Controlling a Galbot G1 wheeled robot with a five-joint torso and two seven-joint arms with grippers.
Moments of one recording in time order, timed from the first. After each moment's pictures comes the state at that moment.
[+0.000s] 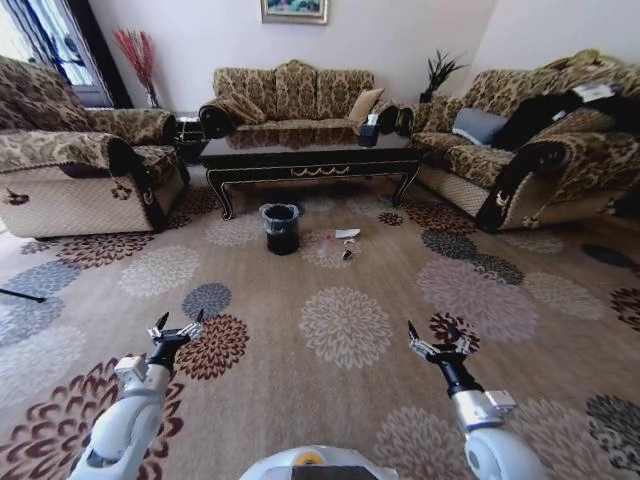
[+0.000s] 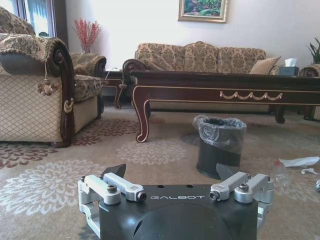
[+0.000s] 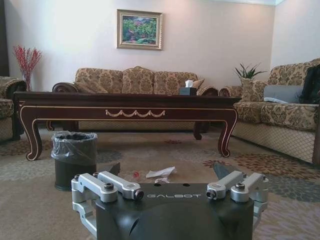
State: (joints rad) left arm 1.59 -1.15 -0.77 -2.05 -0.53 0.10 -0.08; right arm -1.76 1.26 0.75 2.11 0.36 0.13 -0.04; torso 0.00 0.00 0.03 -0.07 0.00
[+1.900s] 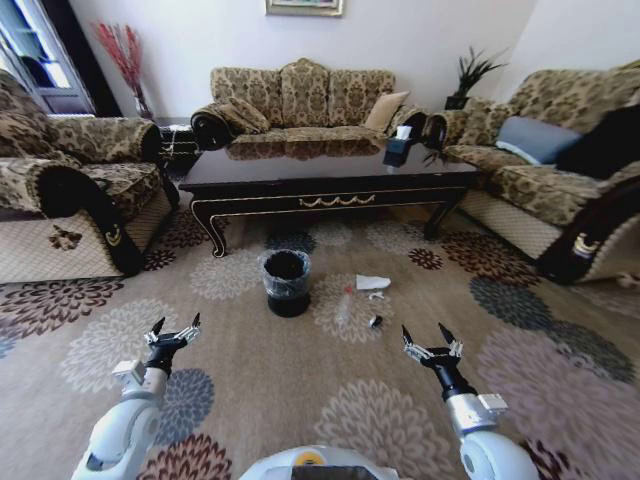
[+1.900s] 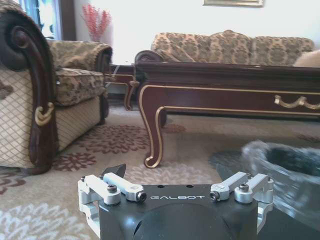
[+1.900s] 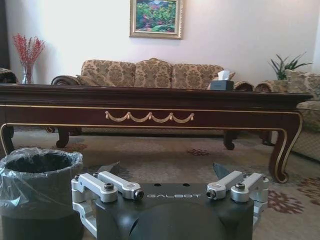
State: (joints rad) left arm 1.60 -1.17 -0.78 -2.03 -0.53 0.10 -0.09; right arm -1.77 1.27 0.74 2.10 0.33 0.14 -0.06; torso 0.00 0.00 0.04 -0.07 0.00
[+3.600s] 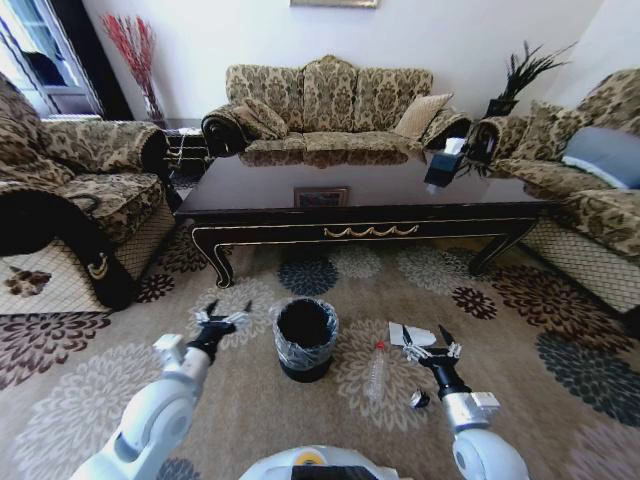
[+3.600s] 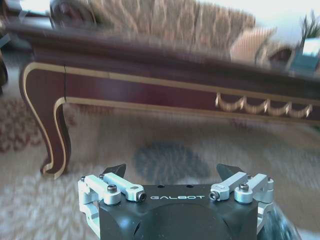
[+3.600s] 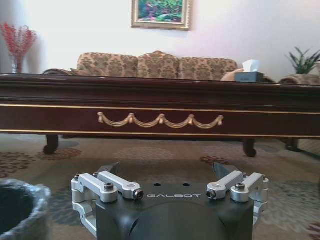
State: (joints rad) left arm 1.46 -0.95 -0.44 -2.35 -0.85 0.48 -0.40; right arm -1.72 1.28 0.67 2.06 0.29 0.14 0.00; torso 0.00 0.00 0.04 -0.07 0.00
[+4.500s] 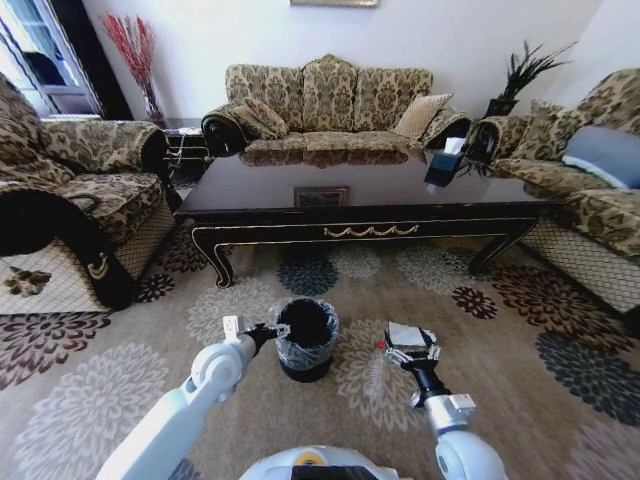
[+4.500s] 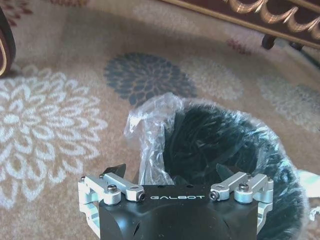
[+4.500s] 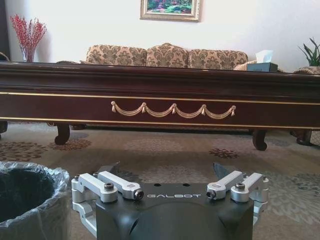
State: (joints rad) left arm 1.04 -1.02 -0.07 -1.97 -1.15 0.62 -0.58; right arm -1.73 1.29 0.63 2.04 0.25 0.15 0.00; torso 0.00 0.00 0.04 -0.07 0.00
